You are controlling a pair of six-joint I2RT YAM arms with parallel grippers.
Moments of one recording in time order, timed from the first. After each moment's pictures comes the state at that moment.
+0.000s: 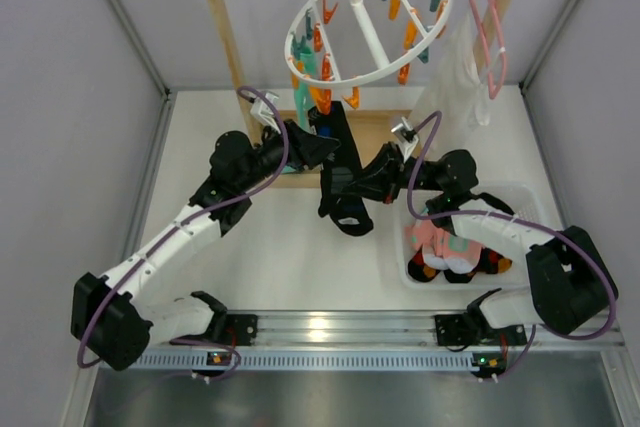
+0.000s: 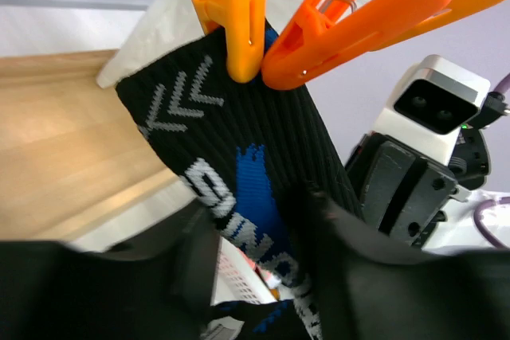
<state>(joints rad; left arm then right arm) -0.55 1.16 0.91 0.31 0.36 -0.72 0.52 1.36 0.70 1.12 -1.06 0.76</state>
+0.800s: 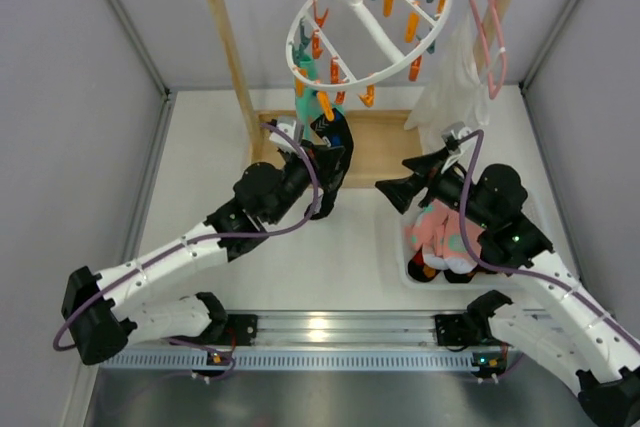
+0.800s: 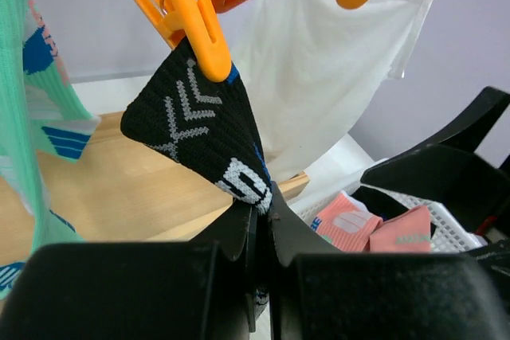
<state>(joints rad) -0.86 1.11 0.89 0.32 -0.22 -0.38 0.51 0.78 0.73 0.04 -0.38 0.30</state>
